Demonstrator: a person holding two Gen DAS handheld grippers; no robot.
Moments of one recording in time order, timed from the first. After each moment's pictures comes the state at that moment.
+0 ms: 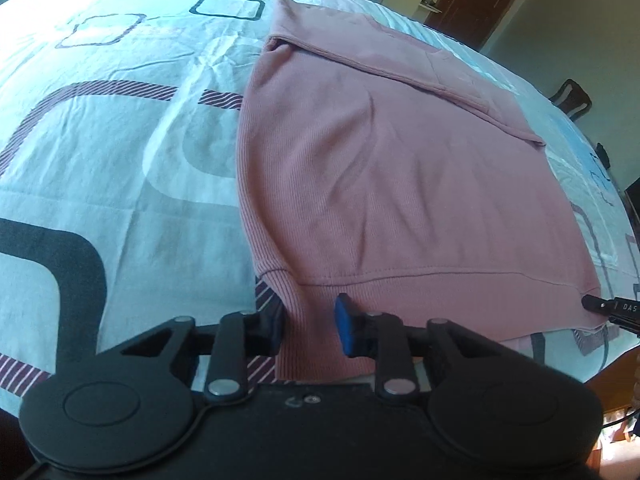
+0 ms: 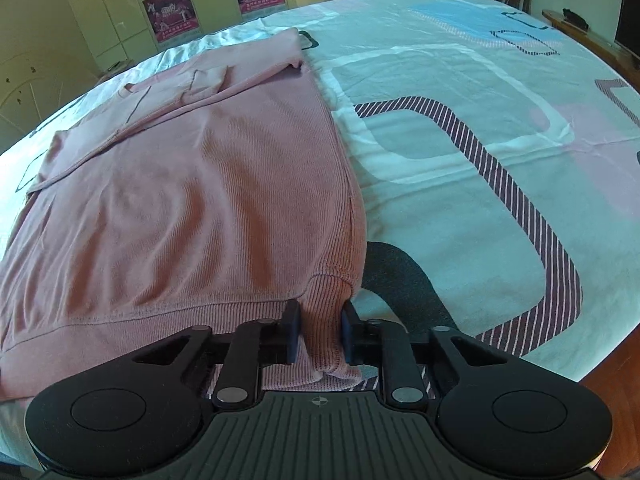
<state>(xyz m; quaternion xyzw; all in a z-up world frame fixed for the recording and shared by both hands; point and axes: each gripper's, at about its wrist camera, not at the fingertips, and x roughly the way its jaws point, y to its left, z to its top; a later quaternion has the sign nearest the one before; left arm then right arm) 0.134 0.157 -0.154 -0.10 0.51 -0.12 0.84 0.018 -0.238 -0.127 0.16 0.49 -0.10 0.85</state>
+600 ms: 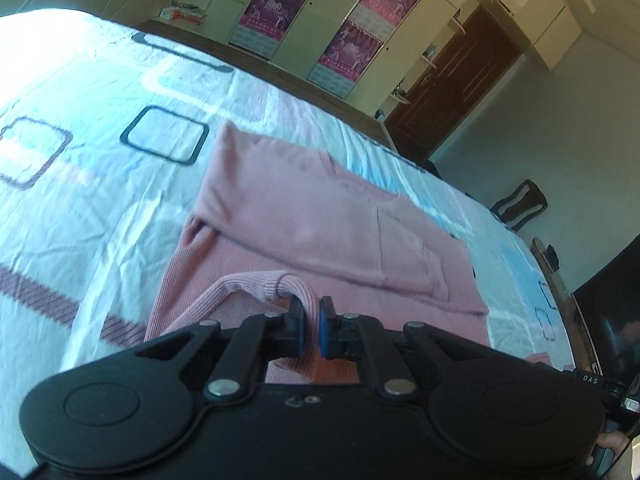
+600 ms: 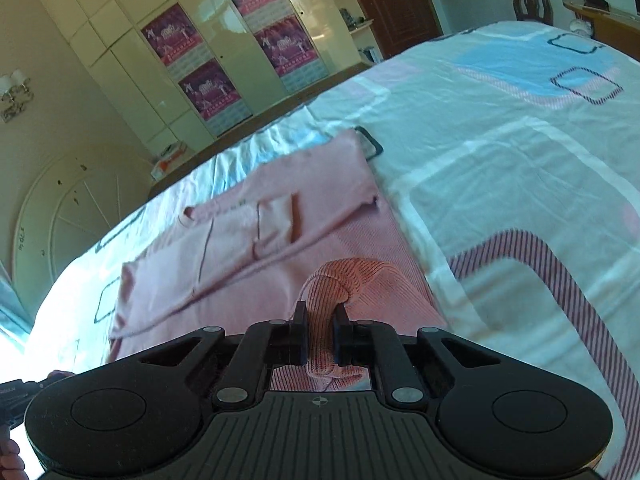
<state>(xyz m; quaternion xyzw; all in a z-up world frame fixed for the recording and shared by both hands) 0.284 0.139 -0.075 -0.20 0.39 -0.15 0.88 0.139 -0.280 -0.067 0.28 0.39 -0.05 0.88</state>
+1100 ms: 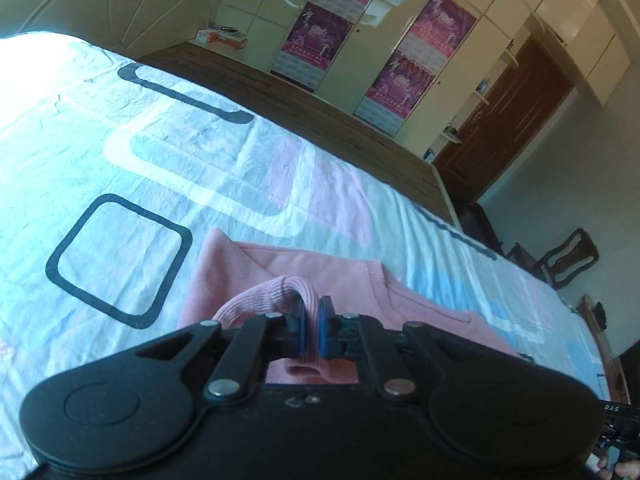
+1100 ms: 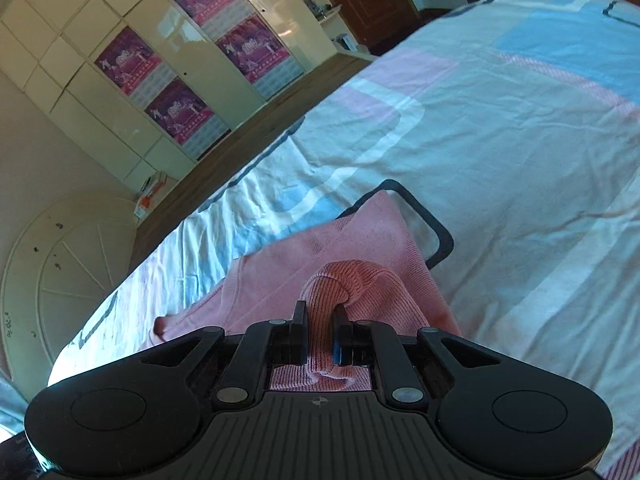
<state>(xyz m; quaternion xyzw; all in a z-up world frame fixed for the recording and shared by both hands) 0.493 0.111 -0.106 -0.20 0.39 -0.06 0.90 0.360 -0.336 -0.130 0.36 0.40 -0.07 0.84</state>
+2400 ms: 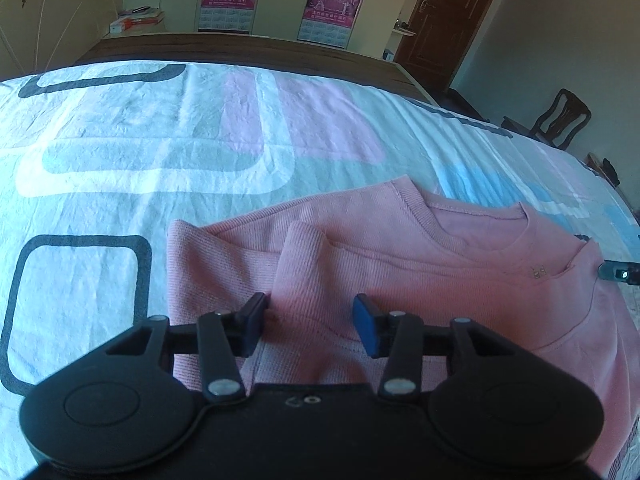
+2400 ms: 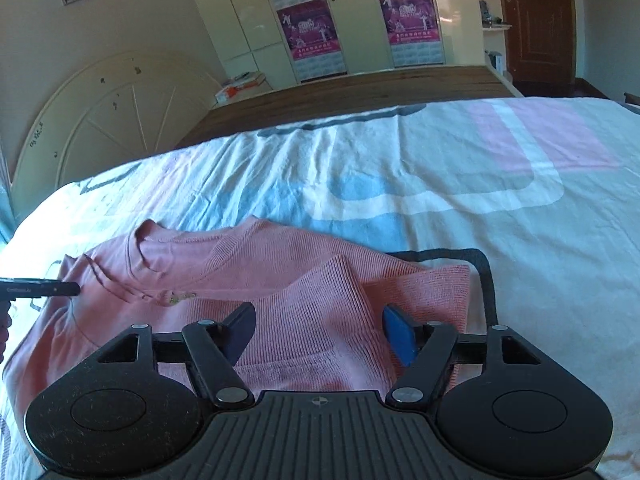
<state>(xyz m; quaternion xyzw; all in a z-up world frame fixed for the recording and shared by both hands) 0.545 0.094 -0.162 -0.05 0.46 -0.16 0.87 0.431 -0.331 -0.170 0.12 0.44 0.13 0.88</state>
